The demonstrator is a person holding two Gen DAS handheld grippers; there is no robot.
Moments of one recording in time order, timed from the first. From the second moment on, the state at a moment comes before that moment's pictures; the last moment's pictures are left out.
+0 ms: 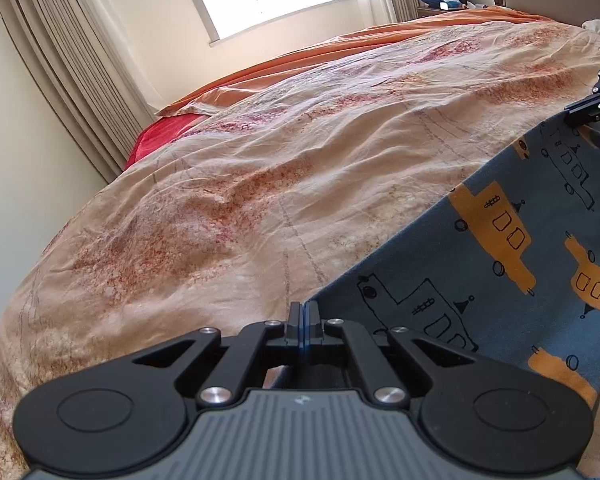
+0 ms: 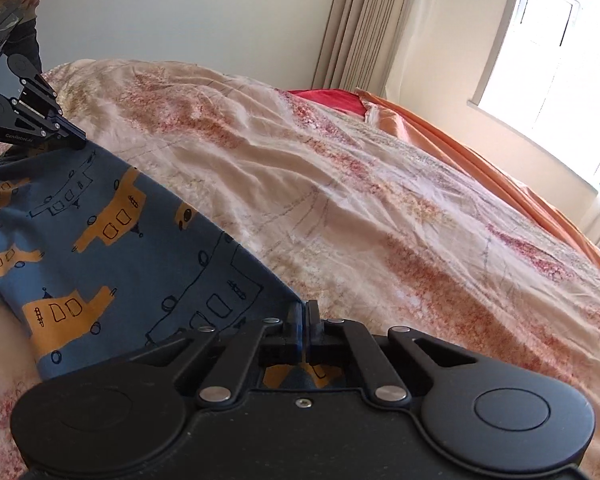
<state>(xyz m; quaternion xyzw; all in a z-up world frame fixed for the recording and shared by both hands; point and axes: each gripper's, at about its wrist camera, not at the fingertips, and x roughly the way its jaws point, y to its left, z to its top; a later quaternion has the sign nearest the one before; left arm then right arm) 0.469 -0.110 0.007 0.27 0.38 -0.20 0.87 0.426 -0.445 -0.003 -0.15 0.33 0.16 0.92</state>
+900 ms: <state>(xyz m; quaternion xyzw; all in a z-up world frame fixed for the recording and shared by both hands) 0.464 -0.096 -0.004 0.29 0.39 -0.22 0.85 0.443 -0.434 -0.016 -0.09 0.33 0.19 0.92</state>
